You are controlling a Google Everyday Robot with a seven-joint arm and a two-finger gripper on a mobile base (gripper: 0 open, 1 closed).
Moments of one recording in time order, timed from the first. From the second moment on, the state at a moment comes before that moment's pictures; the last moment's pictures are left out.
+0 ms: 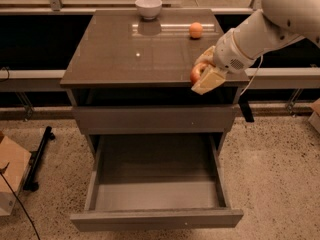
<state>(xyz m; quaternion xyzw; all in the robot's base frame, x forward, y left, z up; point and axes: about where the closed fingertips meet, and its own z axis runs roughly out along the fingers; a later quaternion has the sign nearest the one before) 0.611 -0.123 0.880 -0.63 0.71 0.09 0.30</state>
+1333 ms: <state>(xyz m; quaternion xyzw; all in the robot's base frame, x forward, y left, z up) 0.743 -0.085 0.891 -0.53 0.73 0.12 0.42</state>
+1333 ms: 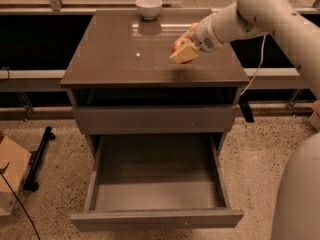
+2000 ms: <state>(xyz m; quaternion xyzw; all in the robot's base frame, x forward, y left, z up) 0.781 -0.087 0.872 -0.49 0.76 0.15 0.40</state>
